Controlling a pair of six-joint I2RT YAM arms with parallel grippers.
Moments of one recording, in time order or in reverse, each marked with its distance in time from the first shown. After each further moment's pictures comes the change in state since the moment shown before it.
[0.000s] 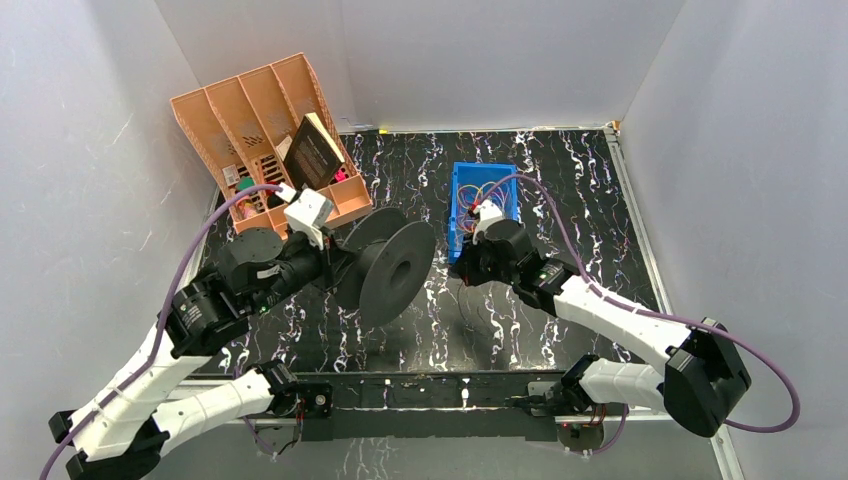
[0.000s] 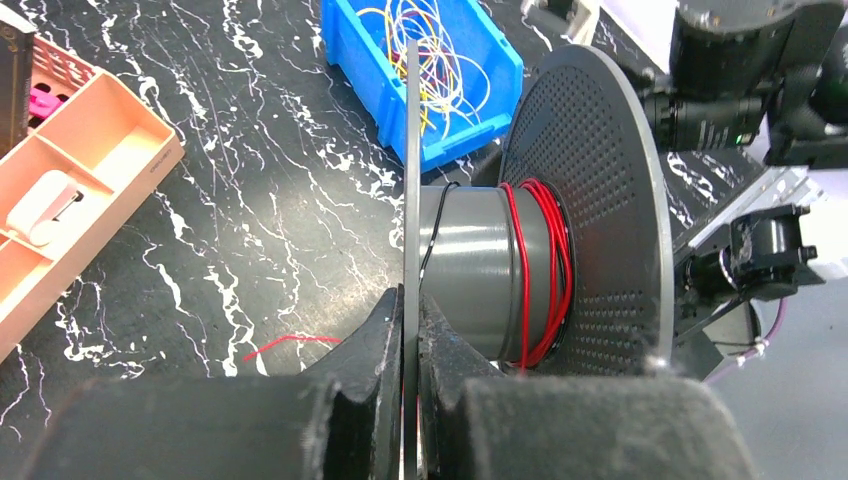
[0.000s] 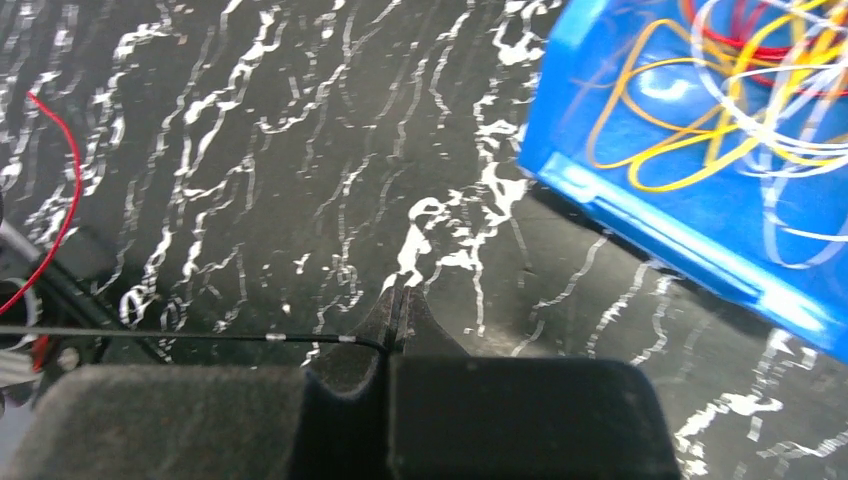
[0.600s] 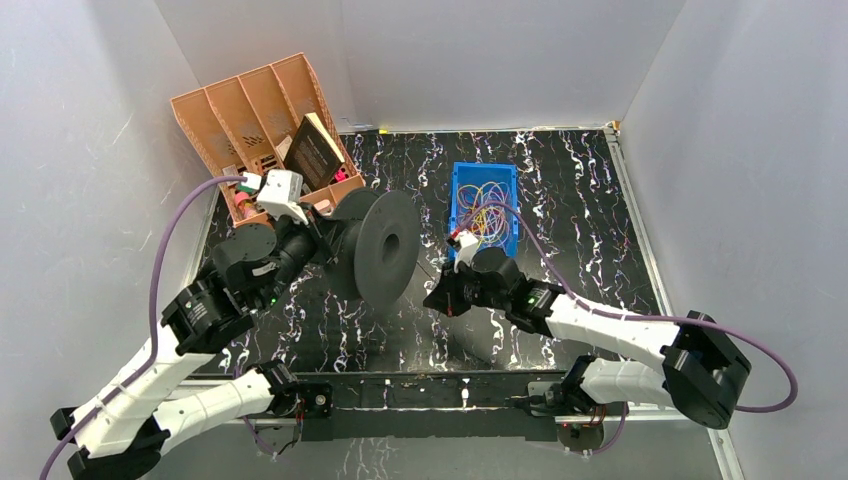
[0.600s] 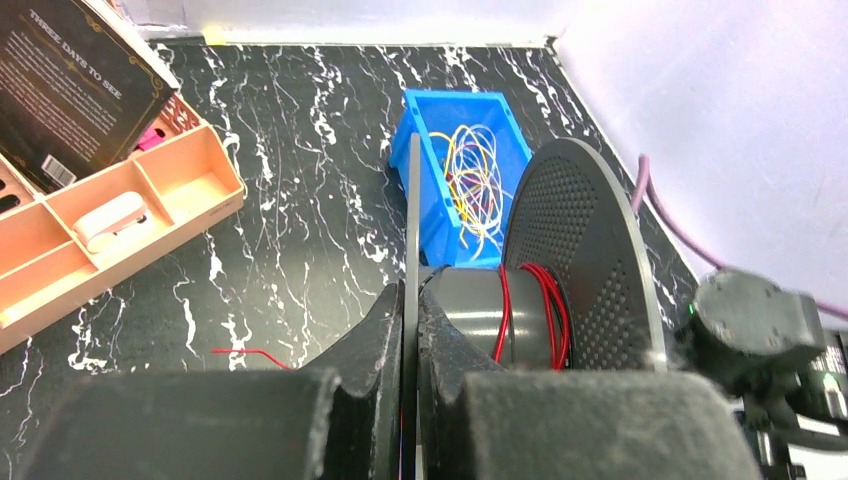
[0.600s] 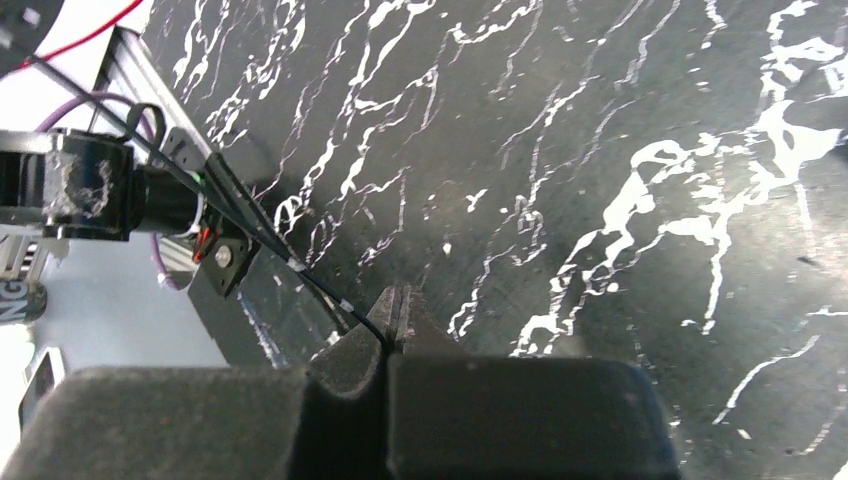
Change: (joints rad) left arm -0.003 -0.003 -0.009 0.156 -0.275 -0.160; right arm 0.154 0.005 -0.156 0.261 -0.200 0.185
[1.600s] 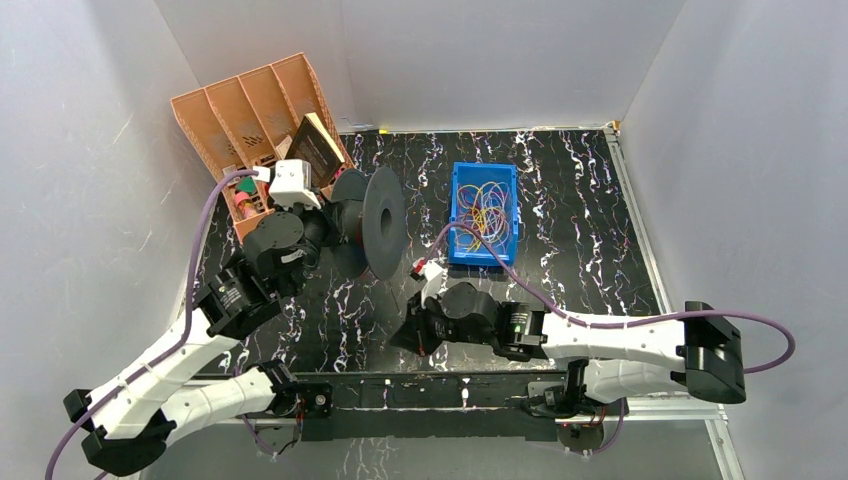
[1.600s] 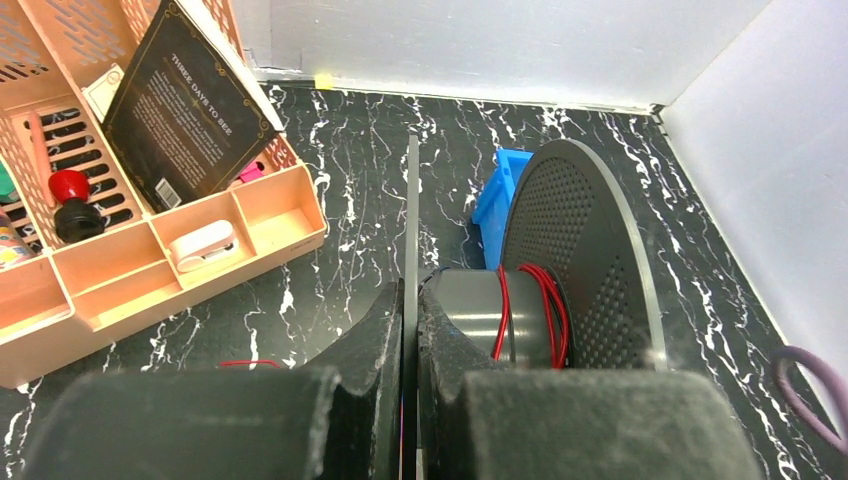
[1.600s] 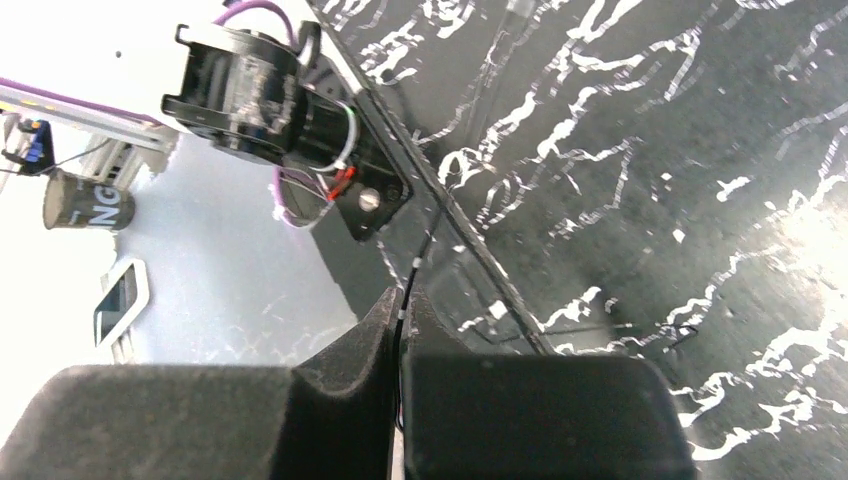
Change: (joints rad) left arm 0.001 0.095 -0.052 0.175 -0.246 0.043; right arm 0.404 0.000 0.108 -0.033 0.178 0.111
